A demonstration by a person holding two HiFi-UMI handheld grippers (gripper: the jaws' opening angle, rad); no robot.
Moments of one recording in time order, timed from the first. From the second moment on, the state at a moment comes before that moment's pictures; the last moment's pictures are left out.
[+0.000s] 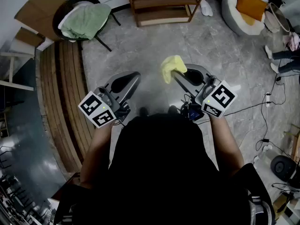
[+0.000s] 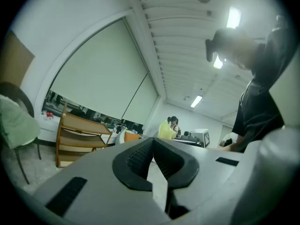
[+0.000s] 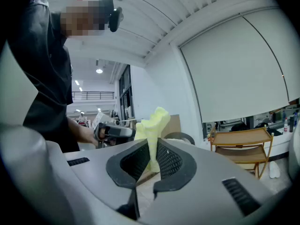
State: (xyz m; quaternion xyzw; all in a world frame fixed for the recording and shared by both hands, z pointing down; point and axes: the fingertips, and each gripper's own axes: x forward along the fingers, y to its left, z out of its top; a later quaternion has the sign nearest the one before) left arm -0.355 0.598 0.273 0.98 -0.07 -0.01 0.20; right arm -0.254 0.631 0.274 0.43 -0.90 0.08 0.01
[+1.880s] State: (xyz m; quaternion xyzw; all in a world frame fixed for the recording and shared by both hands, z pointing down) left arm -0.326 0.363 0.321 0.96 -0.12 0.06 0.24; right arm -0.187 0.388 0.301 0.49 -0.86 0.15 0.02
